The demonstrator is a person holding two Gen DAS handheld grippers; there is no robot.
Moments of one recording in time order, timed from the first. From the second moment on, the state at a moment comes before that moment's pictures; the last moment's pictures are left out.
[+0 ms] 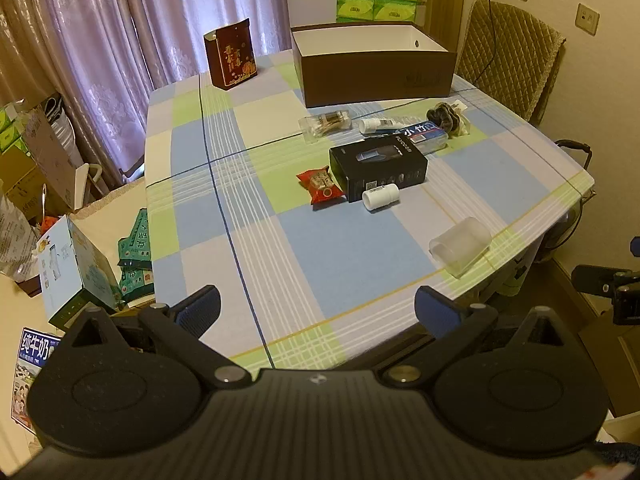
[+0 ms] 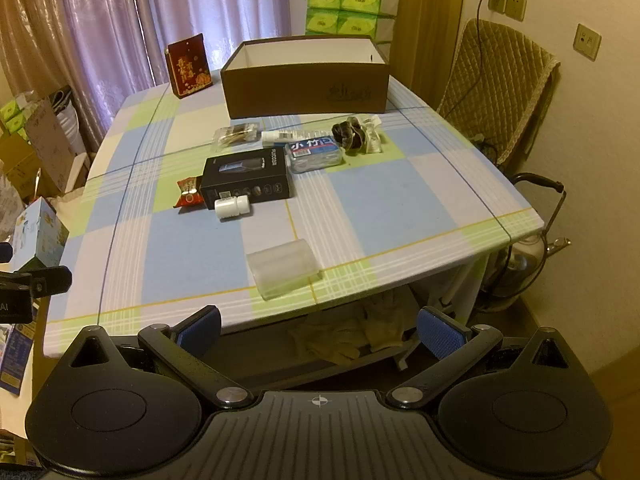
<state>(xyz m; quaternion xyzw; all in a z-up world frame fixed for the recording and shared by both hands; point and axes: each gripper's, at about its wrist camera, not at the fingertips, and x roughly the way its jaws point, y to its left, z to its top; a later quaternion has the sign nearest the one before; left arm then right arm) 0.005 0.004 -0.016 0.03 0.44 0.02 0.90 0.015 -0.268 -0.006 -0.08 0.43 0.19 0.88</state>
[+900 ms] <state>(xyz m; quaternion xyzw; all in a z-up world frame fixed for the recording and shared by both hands) 0.010 0.013 -0.025 0.02 0.45 0.02 0.89 0.019 -0.253 -0.010 -0.09 0.44 0.20 0.87</state>
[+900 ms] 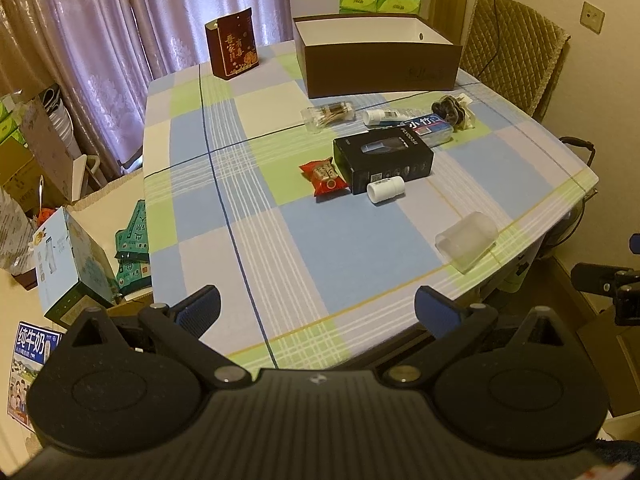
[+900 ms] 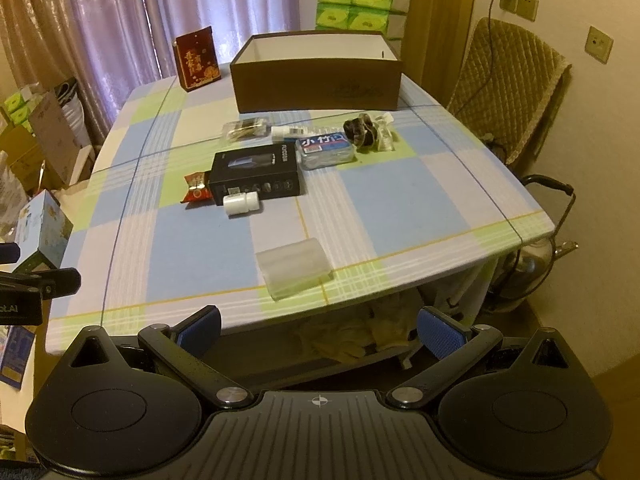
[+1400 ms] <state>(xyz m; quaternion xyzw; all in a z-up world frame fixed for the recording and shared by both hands) 0.017 0.020 -0.034 0.02 0.46 0.02 0.89 0.025 -0.245 -0.015 -0.08 0.43 0.21 0.87</state>
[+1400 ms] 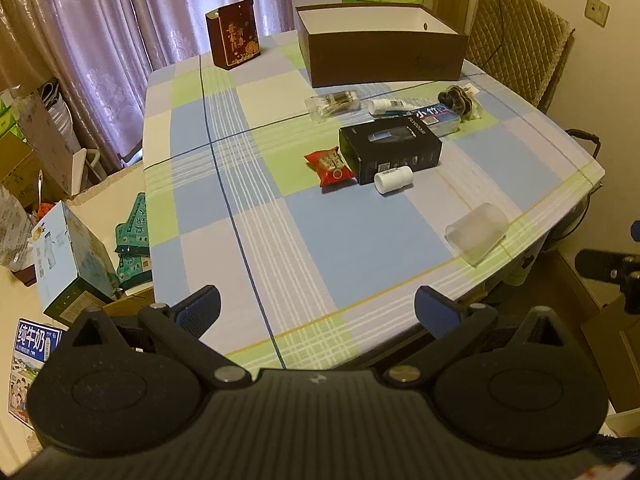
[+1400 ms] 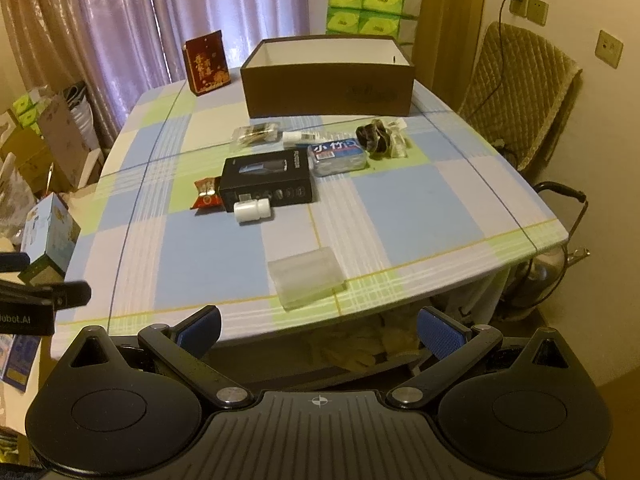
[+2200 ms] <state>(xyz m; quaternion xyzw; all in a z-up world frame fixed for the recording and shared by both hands) 0.060 0.022 -0.073 0.01 0.50 0.02 0.87 0.081 -0.243 -0.066 -0.08 0.42 0.28 0.86</state>
